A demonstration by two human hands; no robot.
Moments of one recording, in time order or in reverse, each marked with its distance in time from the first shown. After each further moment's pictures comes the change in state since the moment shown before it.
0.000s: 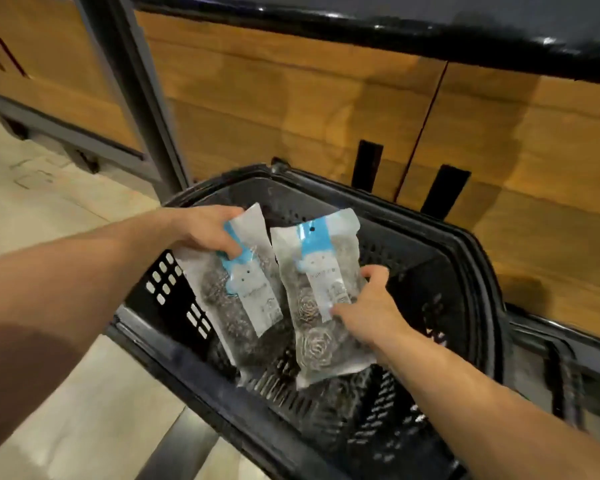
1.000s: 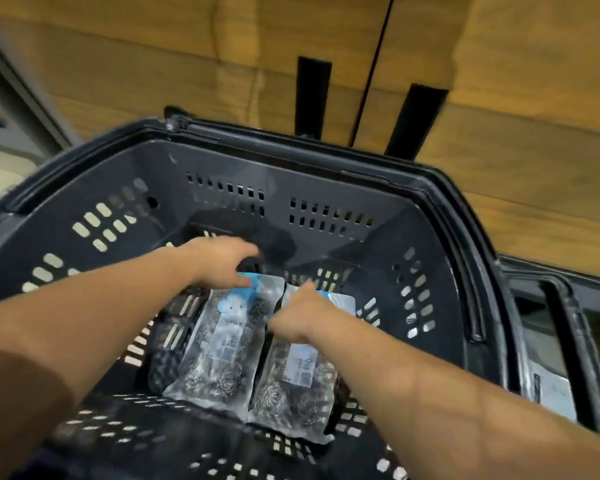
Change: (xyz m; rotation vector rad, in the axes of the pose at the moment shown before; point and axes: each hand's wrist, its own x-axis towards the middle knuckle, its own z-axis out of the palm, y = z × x) left_hand 0.109 0.014 0.122 0.625 -0.170 0.329; right_hand 0.052 0.016 0.058 -0.428 -0.315 0.296
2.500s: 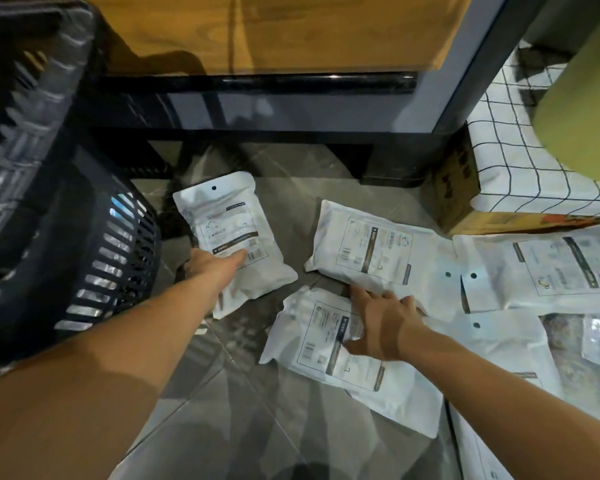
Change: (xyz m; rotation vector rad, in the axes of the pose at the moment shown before) left_hand 0.128 0.374 0.189 -1.168 0.316 -0.851; right_hand 0.017 0.530 0.039 -0.372 0.075 -0.038
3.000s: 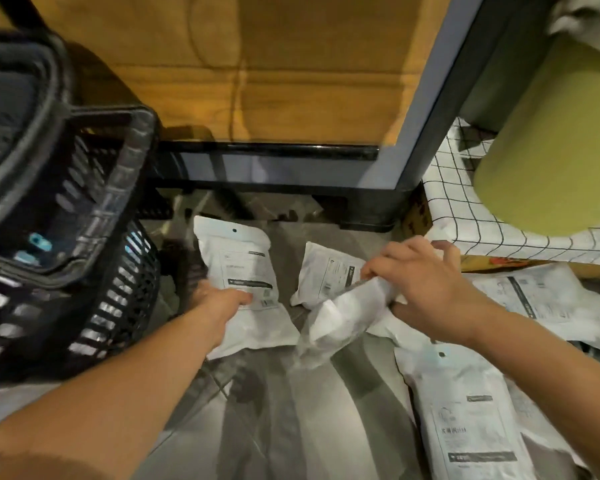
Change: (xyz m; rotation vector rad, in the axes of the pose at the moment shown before) left_hand -0.060 0.016 -0.011 -0.244 -0.164 -0.005; right_hand -0.107 0.028 -0.120 -0.106 0.490 -0.145
